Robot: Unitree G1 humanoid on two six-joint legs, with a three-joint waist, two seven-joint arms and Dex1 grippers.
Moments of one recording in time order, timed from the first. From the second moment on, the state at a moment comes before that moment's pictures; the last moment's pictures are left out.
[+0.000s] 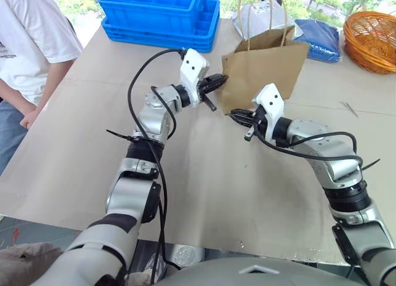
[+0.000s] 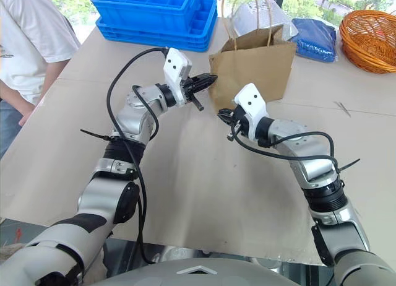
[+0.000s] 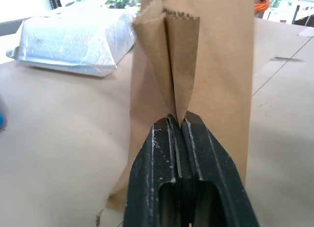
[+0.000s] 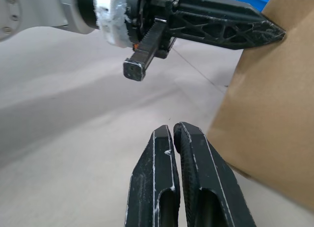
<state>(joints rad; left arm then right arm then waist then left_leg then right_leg) -0.86 0.28 -0.05 0.55 -0.18 0.12 -0.81 -0.47 -0.39 0.20 -0.30 0.35 0.70 0.58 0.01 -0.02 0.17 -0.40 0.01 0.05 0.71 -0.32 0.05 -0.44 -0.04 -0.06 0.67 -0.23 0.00</state>
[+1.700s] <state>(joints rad) -0.30 0.77 0.03 -0.17 -0.56 0.26 -1.40 -0.13 -0.74 -0.18 -0.49 0.65 0.65 0.81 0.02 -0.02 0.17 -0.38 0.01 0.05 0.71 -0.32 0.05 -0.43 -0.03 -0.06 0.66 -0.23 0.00</state>
